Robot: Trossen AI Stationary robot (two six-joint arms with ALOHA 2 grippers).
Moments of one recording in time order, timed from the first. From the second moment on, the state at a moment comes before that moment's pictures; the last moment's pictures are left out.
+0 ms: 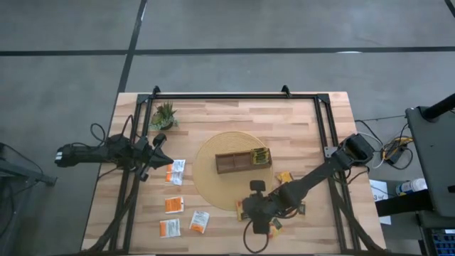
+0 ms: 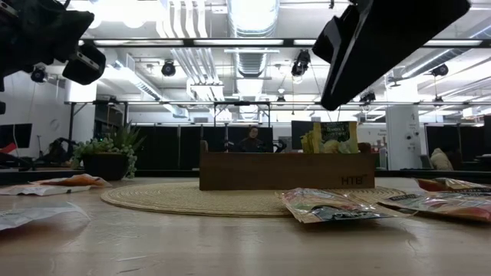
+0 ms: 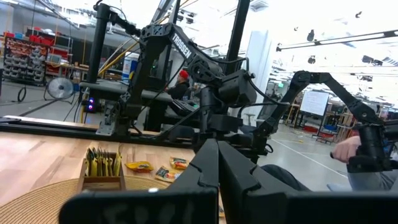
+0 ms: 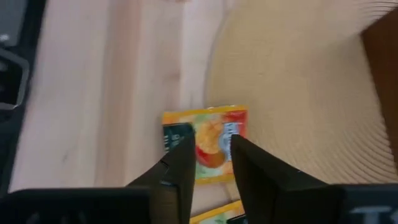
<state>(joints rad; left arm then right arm) -0.01 0.04 0.01 0.20 0.27 -0.27 0.55 1.86 1.30 -0.49 0.27 0.48</state>
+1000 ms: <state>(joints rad) -0.01 0.04 0.01 0.20 0.27 -0.27 0.40 2.05 1.36 -0.52 0.02 0.49</state>
